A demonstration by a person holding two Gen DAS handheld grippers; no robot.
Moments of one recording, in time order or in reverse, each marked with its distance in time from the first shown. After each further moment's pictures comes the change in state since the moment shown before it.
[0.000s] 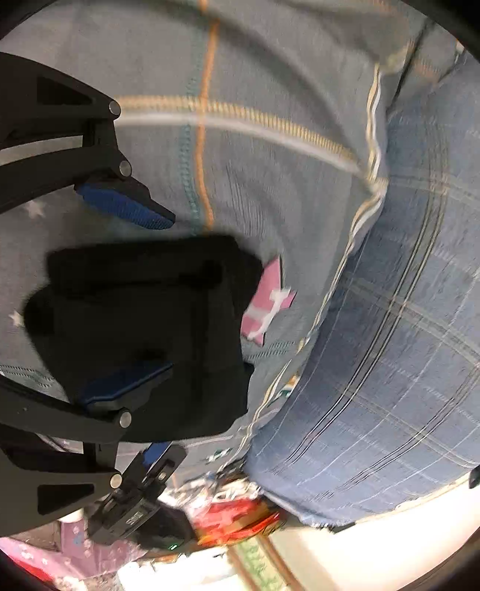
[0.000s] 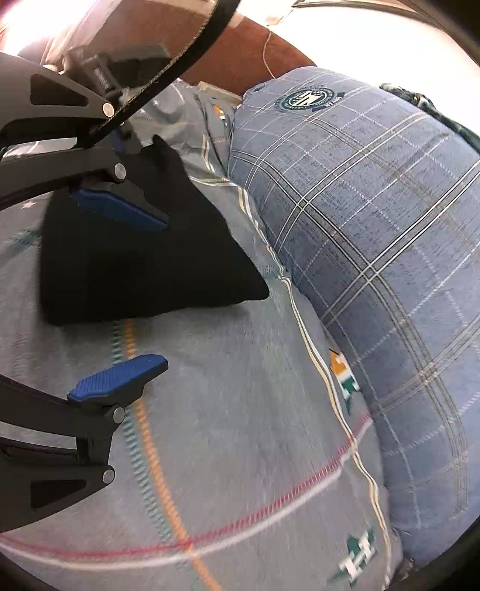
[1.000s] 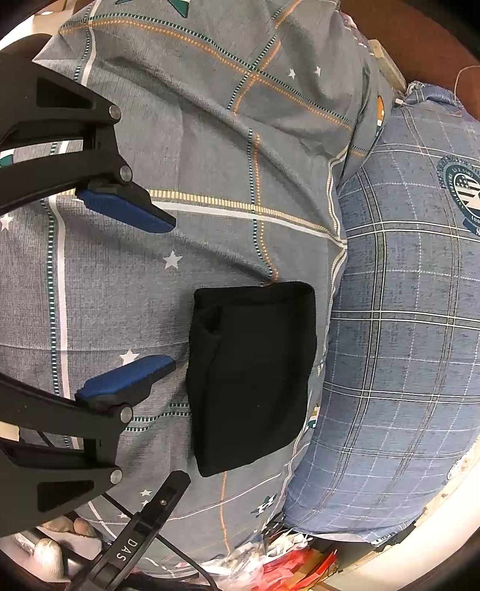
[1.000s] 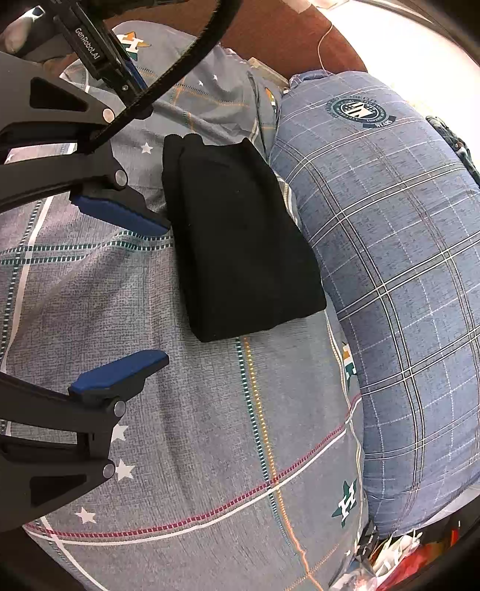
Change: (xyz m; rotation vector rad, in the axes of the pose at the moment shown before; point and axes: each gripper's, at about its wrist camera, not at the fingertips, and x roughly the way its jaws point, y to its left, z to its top) left arm -0.080 -0.059 -0.116 0.175 -0.169 0.427; right arm -0.058 0.044 -0.110 -0.141 -0.077 -0.214
